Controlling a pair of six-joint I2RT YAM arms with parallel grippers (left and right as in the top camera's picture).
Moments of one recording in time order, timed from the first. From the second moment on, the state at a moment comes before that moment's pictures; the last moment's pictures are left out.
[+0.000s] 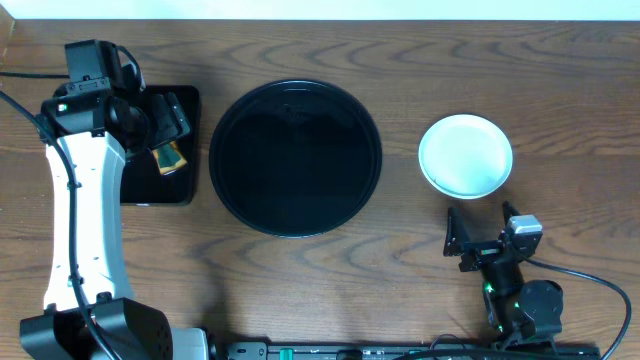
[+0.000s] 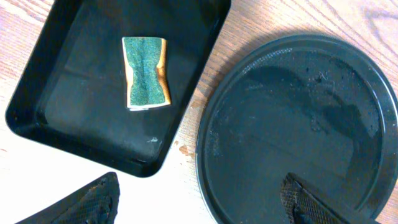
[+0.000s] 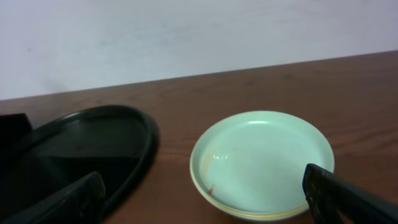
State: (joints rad) left arm 0.21 1.57 1.53 -1.09 0.11 -0.25; right arm 0.13 0.04 0.01 -0.07 -0.05 0.19
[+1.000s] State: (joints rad) left arm 0.21 1.57 1.53 -1.09 0.11 -0.25; right arm 0.13 0.01 0.01 -0.07 -0.02 0.12
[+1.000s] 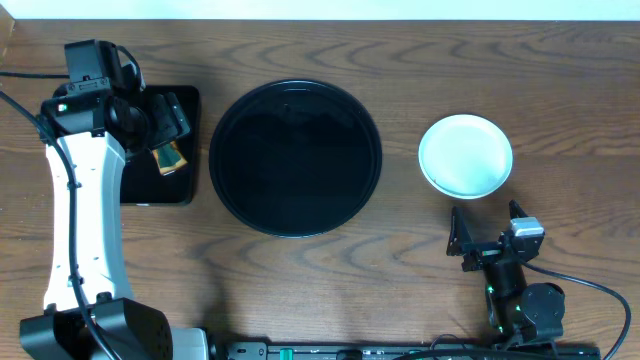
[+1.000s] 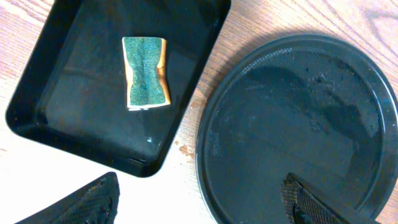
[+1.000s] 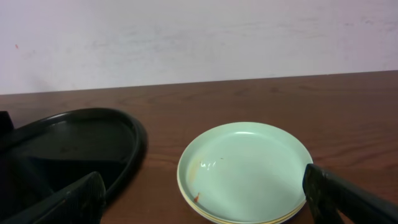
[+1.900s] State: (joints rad) left arm 0.11 0.93 1.00 -0.58 0.12 -0.05; right arm 0.13 0.01 0.01 -0.07 -0.02 0.12
